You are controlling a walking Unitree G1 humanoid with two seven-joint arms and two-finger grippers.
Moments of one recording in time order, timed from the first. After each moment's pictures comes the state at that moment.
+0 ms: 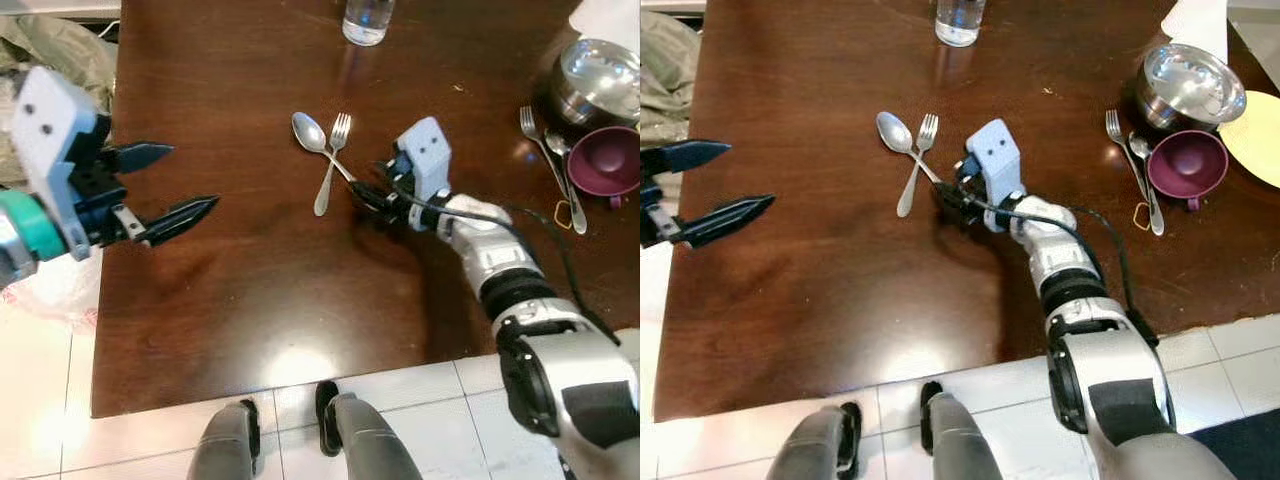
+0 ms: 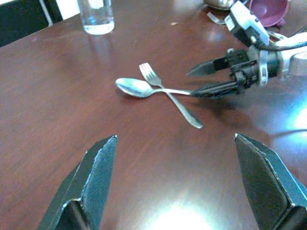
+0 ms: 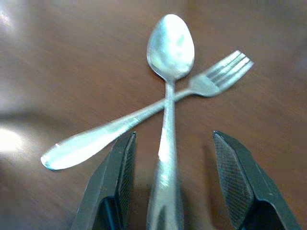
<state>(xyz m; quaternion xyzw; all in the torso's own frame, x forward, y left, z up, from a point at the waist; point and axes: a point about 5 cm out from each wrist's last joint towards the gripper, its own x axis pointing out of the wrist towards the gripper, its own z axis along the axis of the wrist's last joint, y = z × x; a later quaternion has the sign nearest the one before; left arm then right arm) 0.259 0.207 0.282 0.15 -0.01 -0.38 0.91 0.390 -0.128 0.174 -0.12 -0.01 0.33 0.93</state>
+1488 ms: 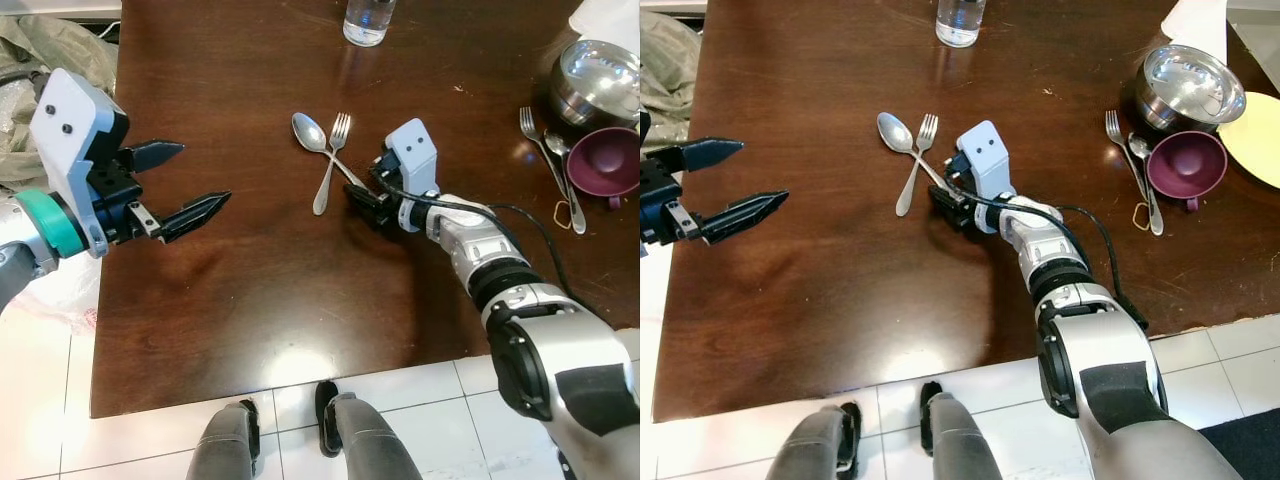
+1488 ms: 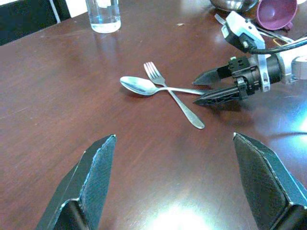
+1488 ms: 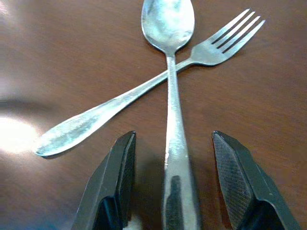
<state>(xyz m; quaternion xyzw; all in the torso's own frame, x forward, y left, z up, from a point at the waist) 0.256 0.209 0.276 0.14 -0.02 -0.36 0.92 0.396 -0.126 0.163 -0.10 0.08 0.33 0.93</state>
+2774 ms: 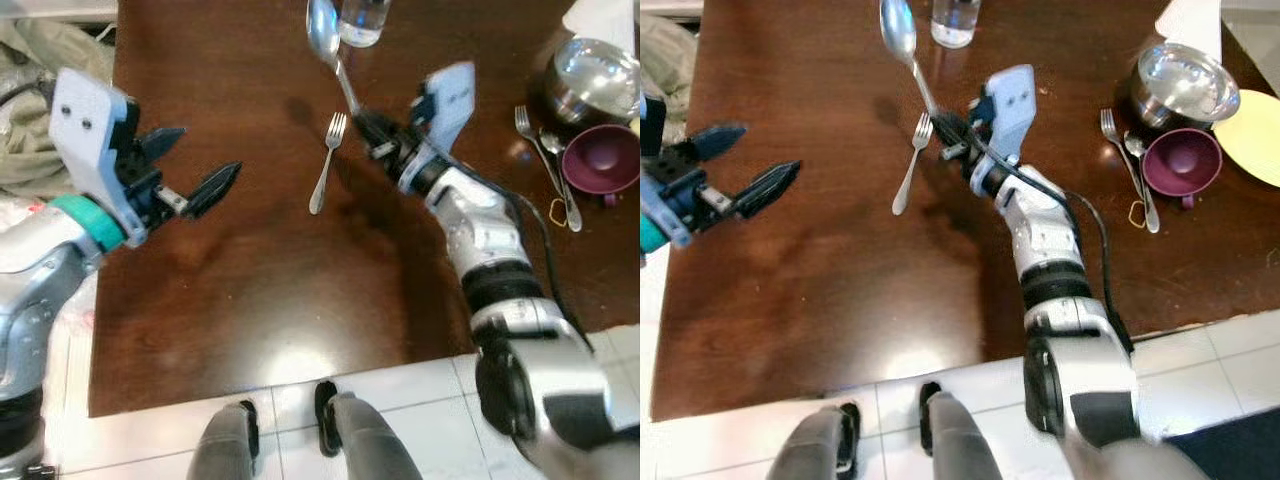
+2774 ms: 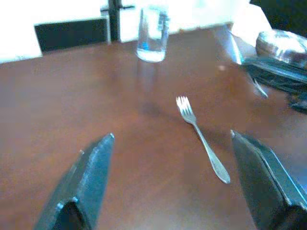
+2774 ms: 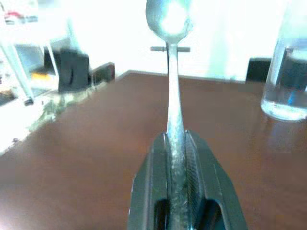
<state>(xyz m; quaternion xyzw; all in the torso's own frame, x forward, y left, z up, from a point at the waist) 0.279 0.183 0.265 0.03 -0.08 -0.25 0.96 0.358 -0.112 0.237 0.03 -0.18 0.30 0.94</state>
